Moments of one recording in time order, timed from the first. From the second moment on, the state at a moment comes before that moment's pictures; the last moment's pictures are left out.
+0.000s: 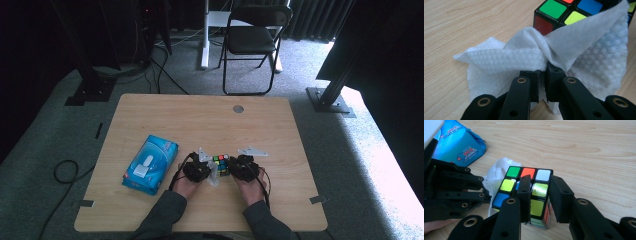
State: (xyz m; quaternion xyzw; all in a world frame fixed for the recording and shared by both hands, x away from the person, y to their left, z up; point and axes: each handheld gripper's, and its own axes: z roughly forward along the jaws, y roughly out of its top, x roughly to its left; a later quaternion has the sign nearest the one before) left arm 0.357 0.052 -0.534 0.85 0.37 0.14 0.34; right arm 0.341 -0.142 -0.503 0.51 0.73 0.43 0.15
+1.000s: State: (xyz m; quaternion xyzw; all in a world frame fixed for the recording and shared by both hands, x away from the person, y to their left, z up) left arm 0.338 0.047 -0.530 0.87 0.33 0.14 0.33; right arm 0.341 -0.142 -0.503 0.51 0.74 0.42 0.15
